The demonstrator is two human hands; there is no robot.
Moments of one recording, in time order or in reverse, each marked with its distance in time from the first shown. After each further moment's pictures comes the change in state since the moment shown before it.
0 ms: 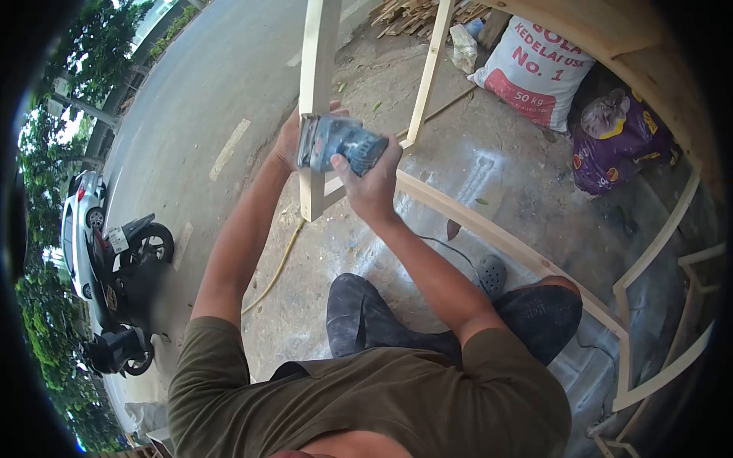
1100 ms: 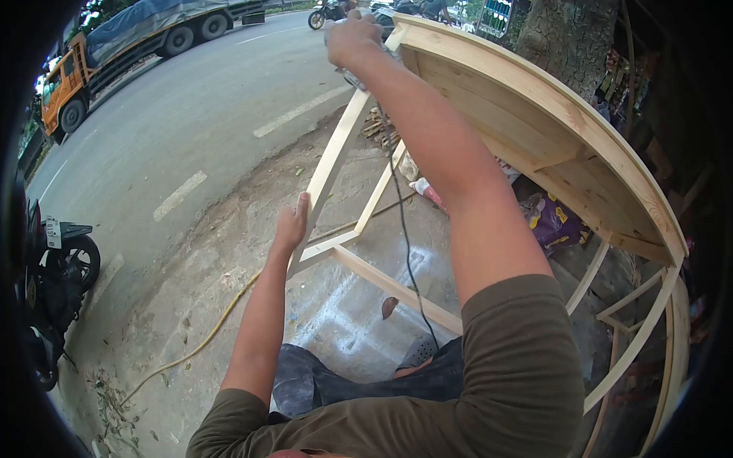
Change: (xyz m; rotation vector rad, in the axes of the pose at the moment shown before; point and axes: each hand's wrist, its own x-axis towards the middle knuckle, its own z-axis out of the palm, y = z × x) left_hand -0.037 -0.041 0.006 0.823 0.616 0.380; right_hand 0.305 -0.269 0.157 -1.719 -0.326 -0.652
